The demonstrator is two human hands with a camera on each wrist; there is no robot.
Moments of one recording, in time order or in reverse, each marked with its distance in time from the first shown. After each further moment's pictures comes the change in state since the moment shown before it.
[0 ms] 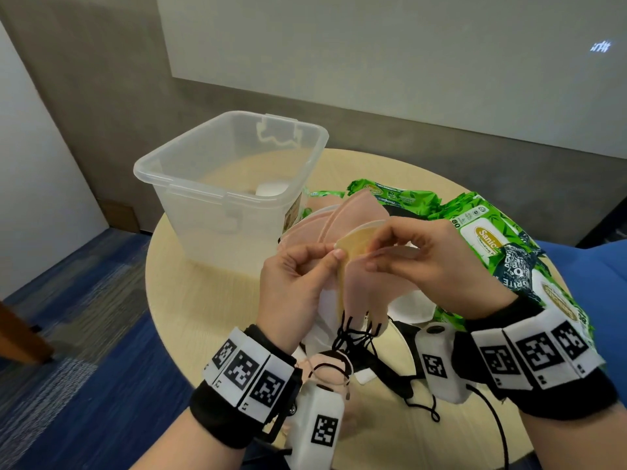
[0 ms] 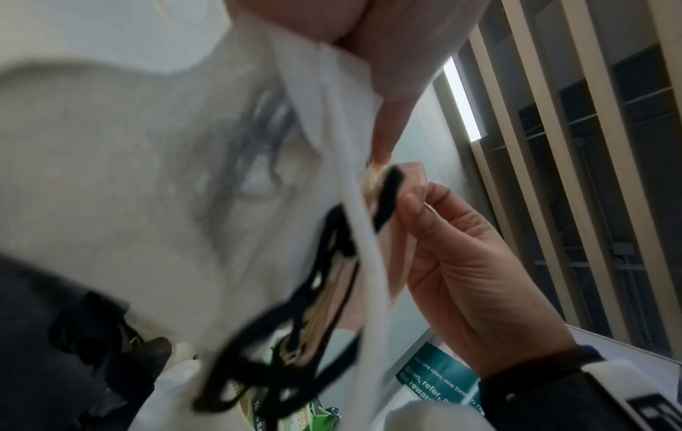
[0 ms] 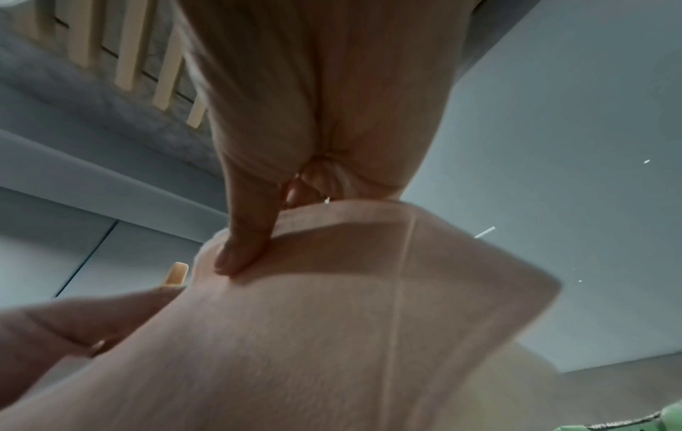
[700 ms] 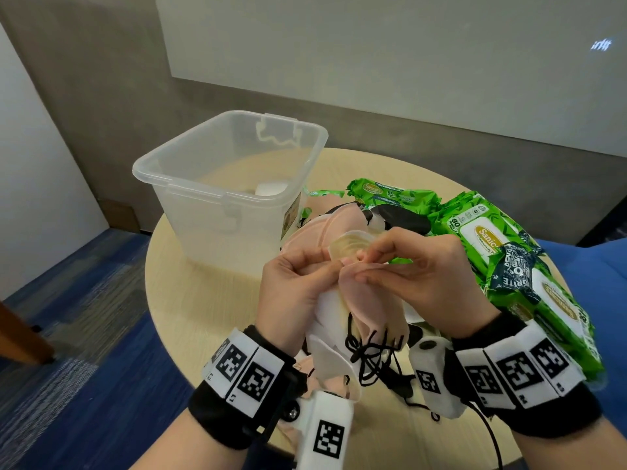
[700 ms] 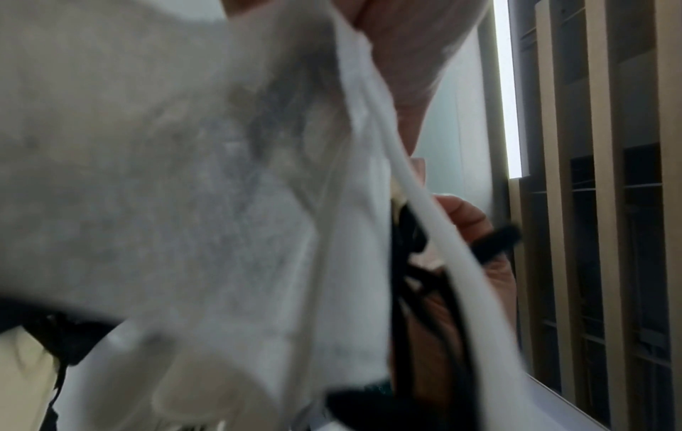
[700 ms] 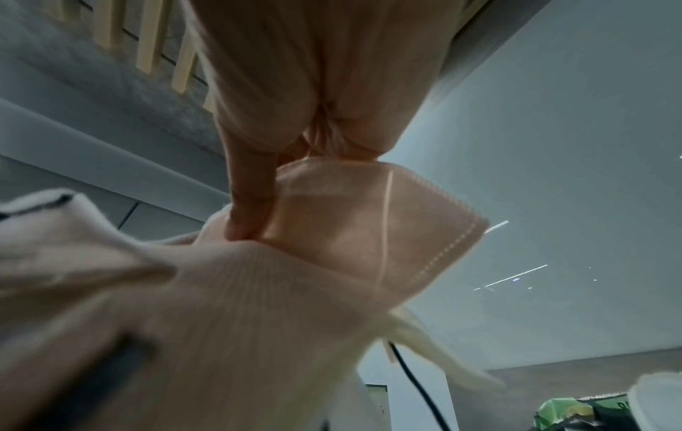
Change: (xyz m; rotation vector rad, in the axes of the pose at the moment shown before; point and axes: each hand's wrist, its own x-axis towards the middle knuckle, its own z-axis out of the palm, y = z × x) left_hand -0.005 0.003 0.003 -0.261 -0.048 -0.215; right_hand -0.014 0.000 0.016 -0.077 0.163 -0.194
